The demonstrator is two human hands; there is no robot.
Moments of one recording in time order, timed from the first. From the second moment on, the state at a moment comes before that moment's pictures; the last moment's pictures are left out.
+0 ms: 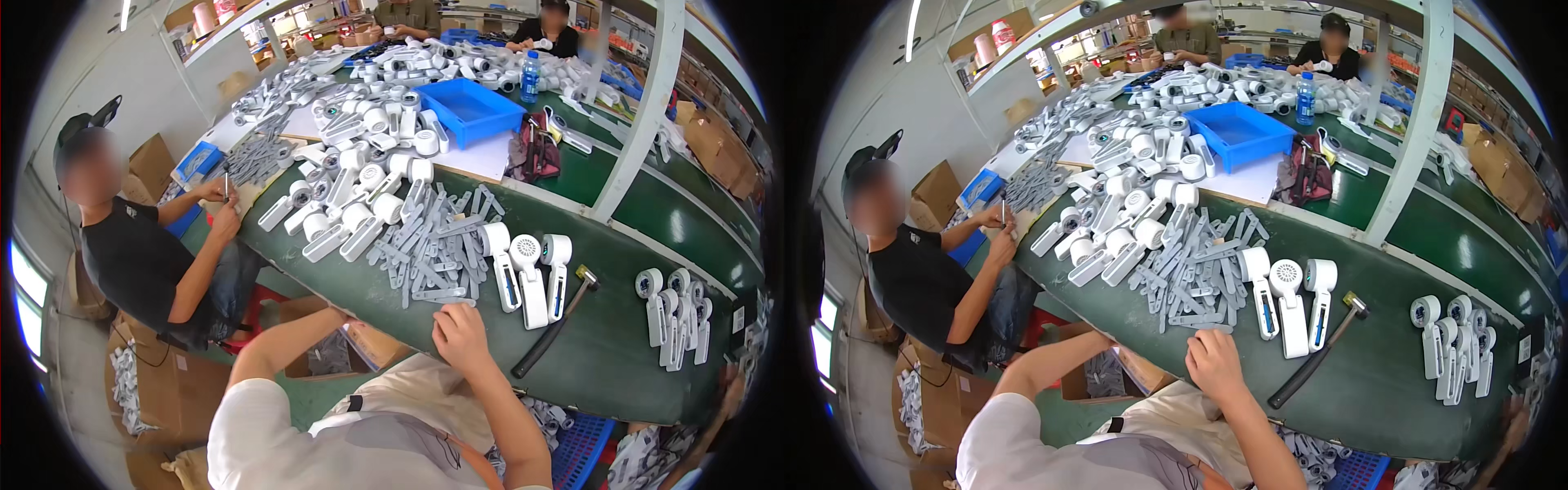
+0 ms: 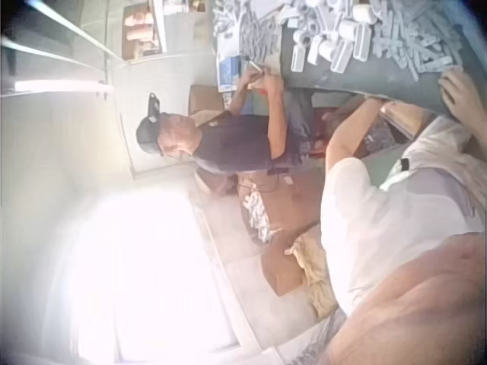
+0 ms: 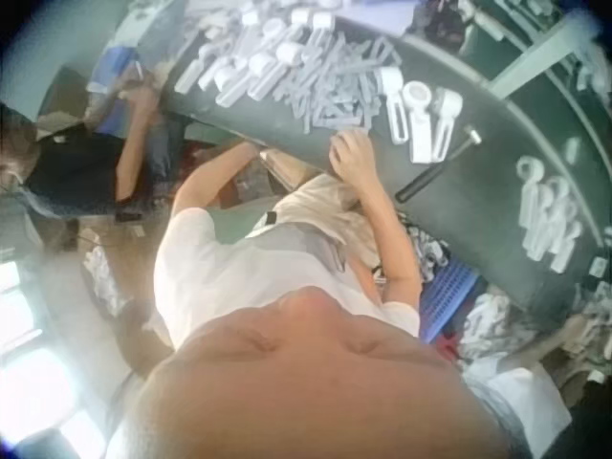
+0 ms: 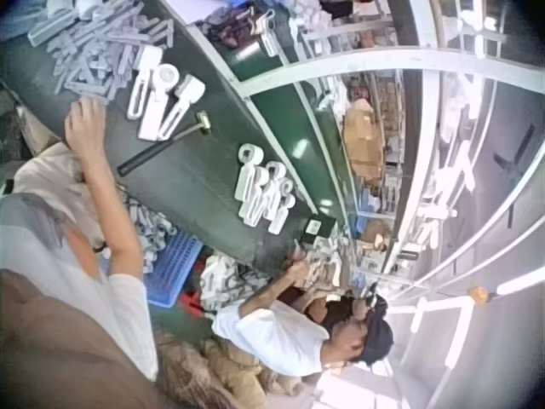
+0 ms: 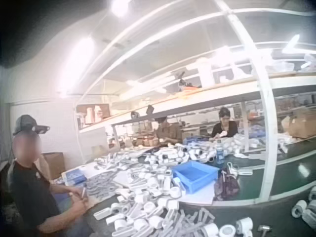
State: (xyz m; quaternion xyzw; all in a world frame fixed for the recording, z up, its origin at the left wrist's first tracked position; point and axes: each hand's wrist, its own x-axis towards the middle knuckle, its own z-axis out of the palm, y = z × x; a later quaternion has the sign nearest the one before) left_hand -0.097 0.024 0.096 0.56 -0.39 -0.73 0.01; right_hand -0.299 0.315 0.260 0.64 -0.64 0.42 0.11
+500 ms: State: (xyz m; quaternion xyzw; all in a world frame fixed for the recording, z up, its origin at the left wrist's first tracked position) left_hand -0.103 0.090 -0.045 0.31 -0.73 -0.61 0.07; right_hand -0.299 0.313 0.259 0.60 -0.67 0.41 0.12
